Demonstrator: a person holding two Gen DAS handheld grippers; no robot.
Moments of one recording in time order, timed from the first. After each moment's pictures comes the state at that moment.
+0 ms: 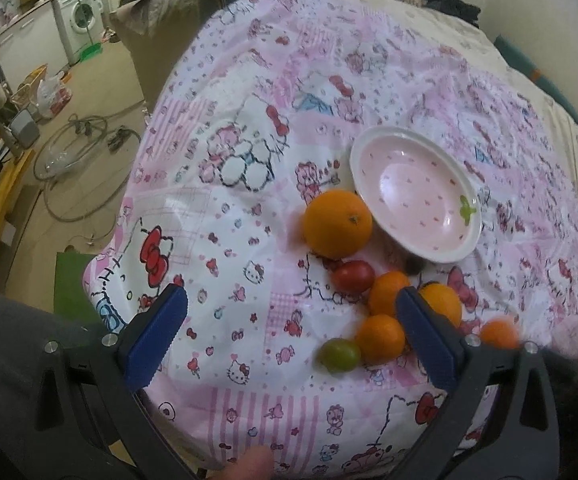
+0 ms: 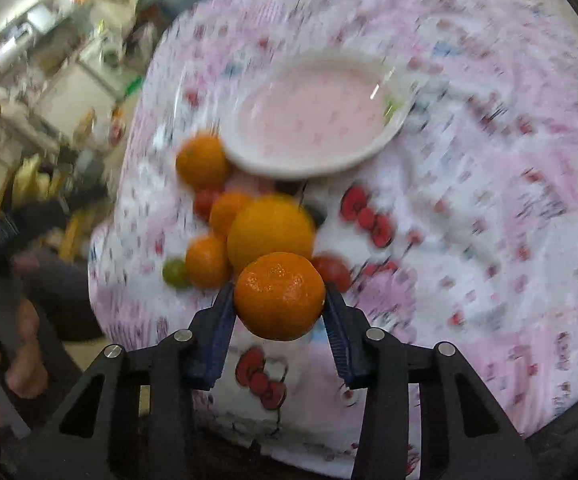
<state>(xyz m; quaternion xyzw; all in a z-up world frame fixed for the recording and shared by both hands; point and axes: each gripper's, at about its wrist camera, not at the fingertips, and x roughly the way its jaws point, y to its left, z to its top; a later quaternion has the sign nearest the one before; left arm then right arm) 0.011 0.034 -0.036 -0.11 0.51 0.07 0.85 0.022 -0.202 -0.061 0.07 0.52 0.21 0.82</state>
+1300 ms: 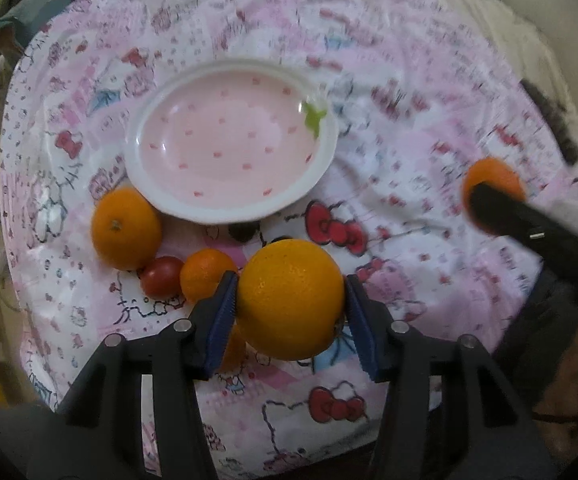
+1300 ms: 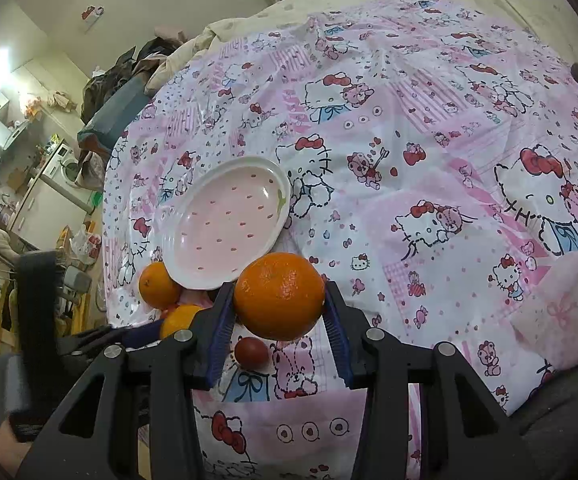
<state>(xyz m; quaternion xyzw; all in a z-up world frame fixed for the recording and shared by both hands) 0.058 -0.104 -0.046 0.02 0.58 -0.13 0.80 0.037 -0.279 -0.037 0.19 0.47 0.12 0.85</state>
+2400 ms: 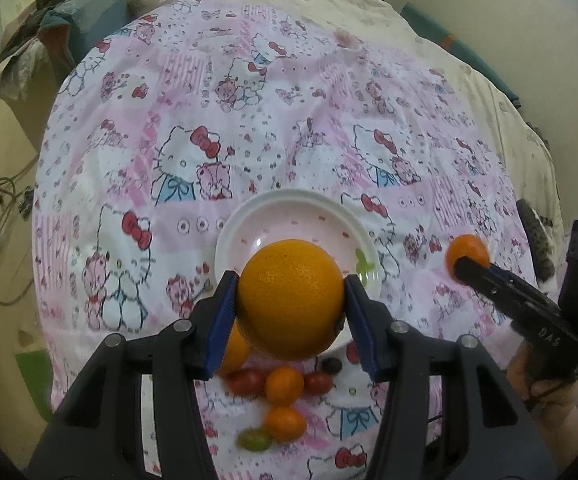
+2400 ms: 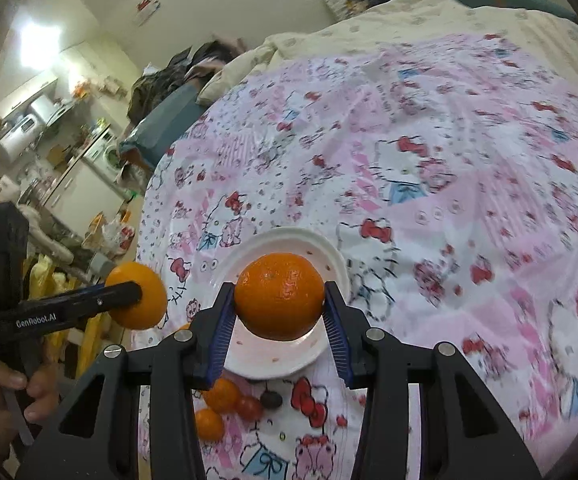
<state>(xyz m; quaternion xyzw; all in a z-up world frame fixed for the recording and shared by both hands) 0.153 -0.008 0.024 -0.09 0.53 -0.10 0.84 0.143 -0.252 -0.005 0.15 0.44 0.22 0.86</state>
